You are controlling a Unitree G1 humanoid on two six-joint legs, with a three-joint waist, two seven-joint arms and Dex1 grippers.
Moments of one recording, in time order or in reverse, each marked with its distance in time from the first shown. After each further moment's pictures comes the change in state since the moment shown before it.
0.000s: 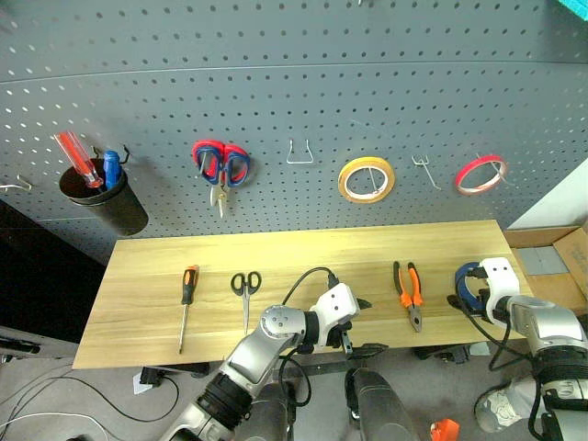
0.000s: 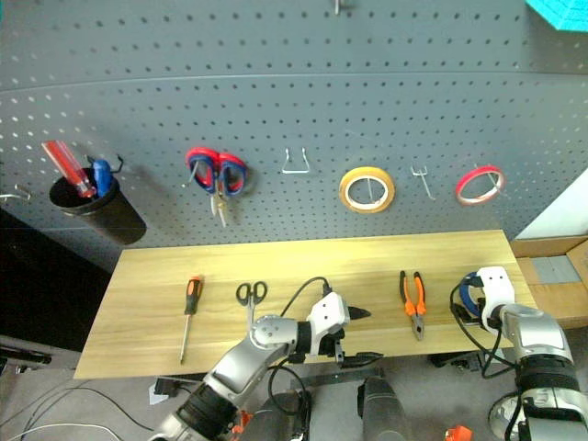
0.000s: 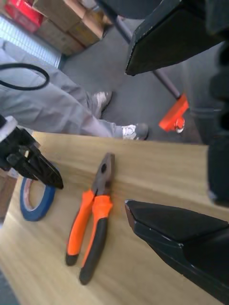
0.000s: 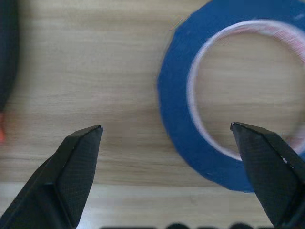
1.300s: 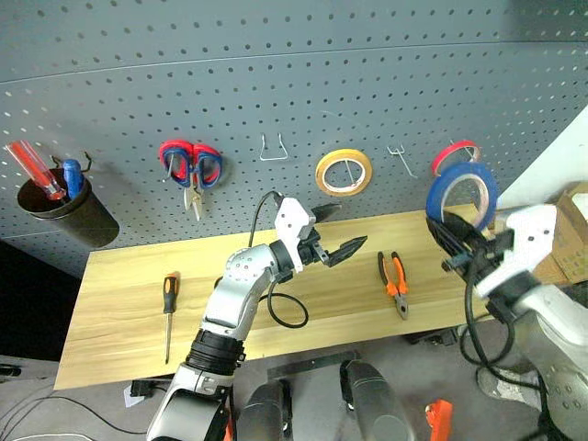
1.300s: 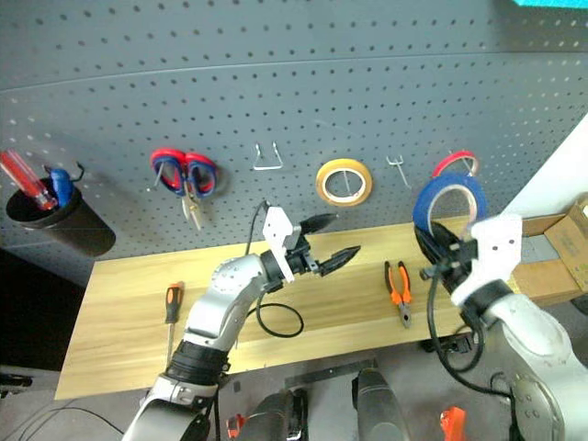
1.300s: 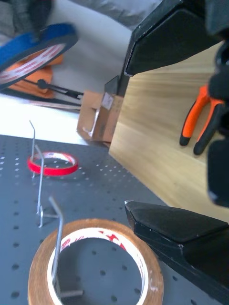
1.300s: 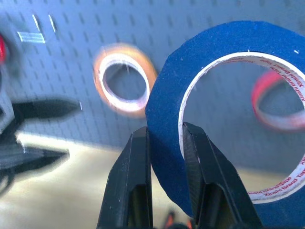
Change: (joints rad) left arm -0.221 -0.064 0.360 0.026 -0.180 -0.117 0.129; right arm 0.192 0.171 -0.131 -1.301 0.401 0.146 -0.262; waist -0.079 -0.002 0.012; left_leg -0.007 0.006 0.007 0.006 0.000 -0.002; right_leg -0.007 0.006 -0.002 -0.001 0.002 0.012
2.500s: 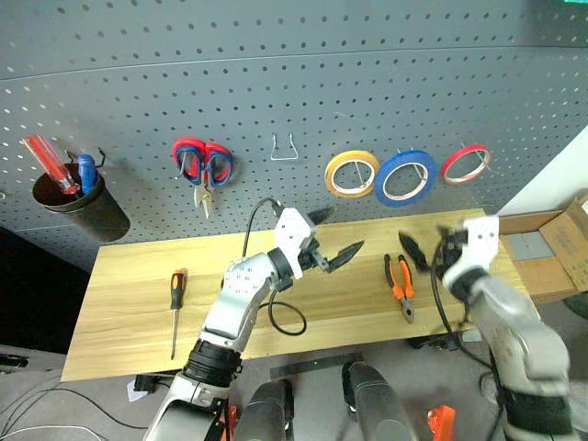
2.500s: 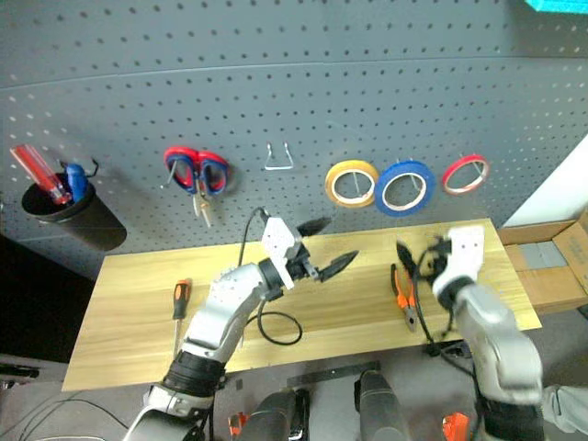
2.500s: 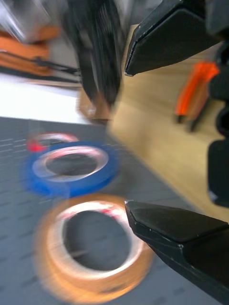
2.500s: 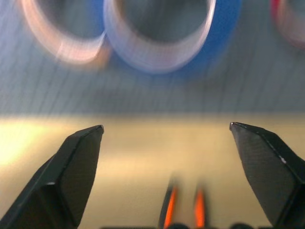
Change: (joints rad) left arm 0.069 0.055 -0.089 0.077 0.101 -0.101 0.036; right arm 0.159 0.054 0.094 0.322 -0.078 -0.124 0.052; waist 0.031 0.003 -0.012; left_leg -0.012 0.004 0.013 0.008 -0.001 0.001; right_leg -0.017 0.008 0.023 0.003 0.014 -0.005
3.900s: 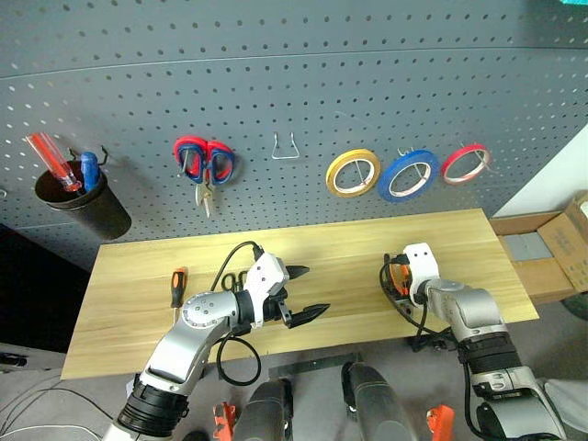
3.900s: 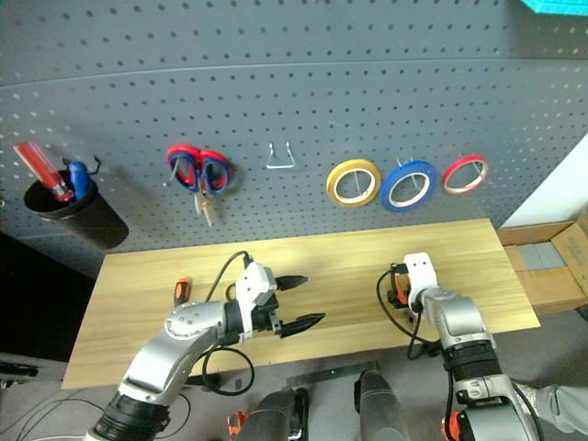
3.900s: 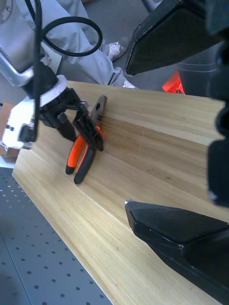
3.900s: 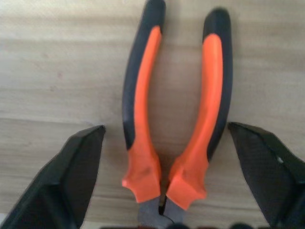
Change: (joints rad) left arm 0.234 0.256 0.024 -0.340 -0.105 0.312 -0.139; right arm -0.447 0.050 0.227 0.713 -0.297 0.244 -0.087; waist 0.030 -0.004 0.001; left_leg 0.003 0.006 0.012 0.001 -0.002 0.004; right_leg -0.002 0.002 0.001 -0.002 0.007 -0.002
